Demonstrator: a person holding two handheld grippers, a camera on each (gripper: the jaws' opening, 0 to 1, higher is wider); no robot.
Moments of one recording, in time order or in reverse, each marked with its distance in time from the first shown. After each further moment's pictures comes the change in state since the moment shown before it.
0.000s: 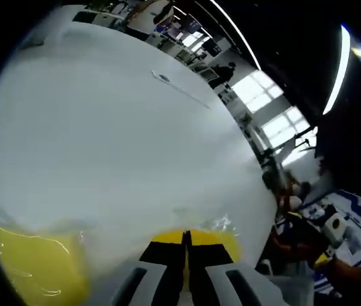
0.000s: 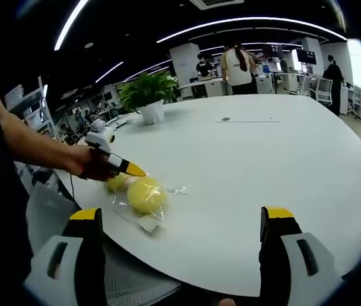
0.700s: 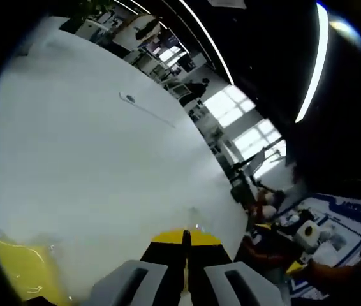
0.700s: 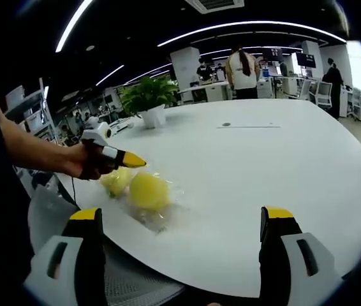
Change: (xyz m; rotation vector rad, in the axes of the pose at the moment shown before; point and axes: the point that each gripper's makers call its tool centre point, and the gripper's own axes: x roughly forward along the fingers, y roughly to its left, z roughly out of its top) left arm -0.019 -0.059 0.029 0.028 -0.132 -0.206; right arm -0.003 0.005 0.006 -0.010 -0.018 0.000
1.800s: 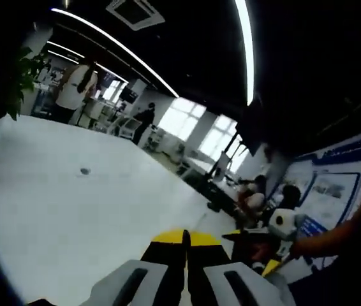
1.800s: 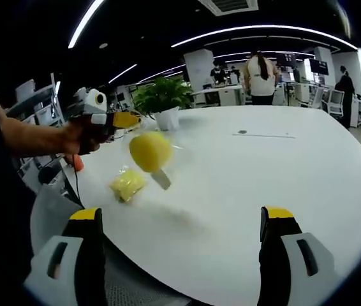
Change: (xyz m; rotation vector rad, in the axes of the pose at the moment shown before) left arm -0.043 -0.085 0.066 0.412 -0.120 -0.170; right arm 0.021 0.025 0.019 -0.061 -0.008 0.075
